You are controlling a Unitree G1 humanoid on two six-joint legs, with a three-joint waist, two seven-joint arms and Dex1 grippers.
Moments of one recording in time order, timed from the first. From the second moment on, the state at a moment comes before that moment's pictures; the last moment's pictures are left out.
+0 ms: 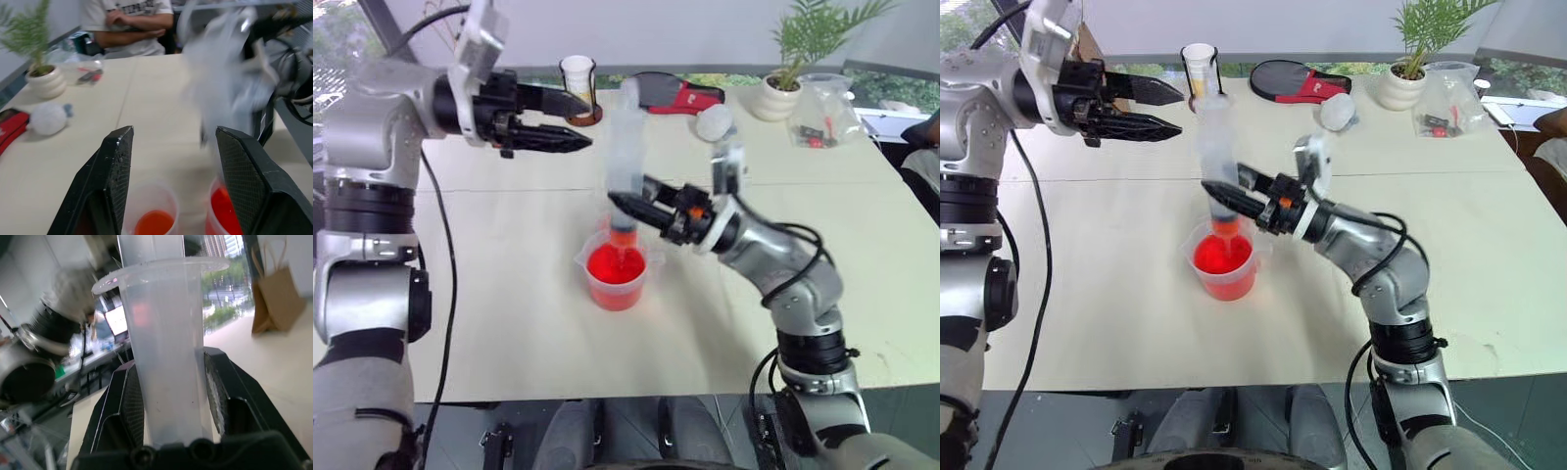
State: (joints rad) left arm -1.16 0.73 -0.02 0.43 -0.42 0.50 -1.50; right arm -0.57 -0.29 -0.02 -0.38 0.76 0.69 0.63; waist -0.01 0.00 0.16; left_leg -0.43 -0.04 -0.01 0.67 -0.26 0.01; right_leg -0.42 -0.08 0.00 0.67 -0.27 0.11
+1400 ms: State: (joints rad) left arm -1.49 0.56 0.12 1.03 -0.37 0.12 -1.28; right arm -1.00 -0.16 -0.03 0.55 0.45 0.23 0.84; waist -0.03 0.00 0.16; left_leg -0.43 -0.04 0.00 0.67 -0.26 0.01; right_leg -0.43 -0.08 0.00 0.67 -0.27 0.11
